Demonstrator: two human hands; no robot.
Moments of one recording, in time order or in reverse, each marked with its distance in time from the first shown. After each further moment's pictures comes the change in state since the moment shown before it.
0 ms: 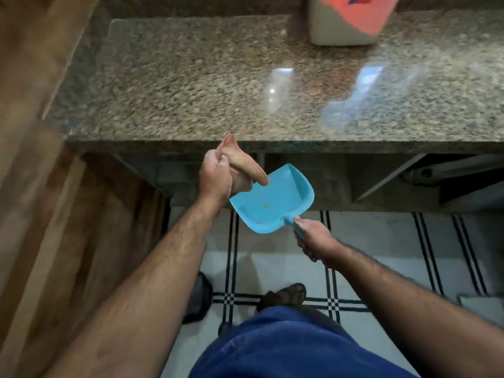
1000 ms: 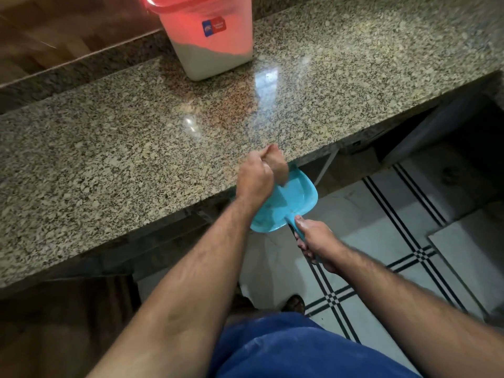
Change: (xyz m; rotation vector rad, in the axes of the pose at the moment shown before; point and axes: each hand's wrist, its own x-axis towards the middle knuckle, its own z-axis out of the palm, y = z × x) left_hand 0.030 0.096 0.295 0.461 -0.477 0.454; right_hand 0.023 -0.019 -0.145 0.426 0.302 0.163
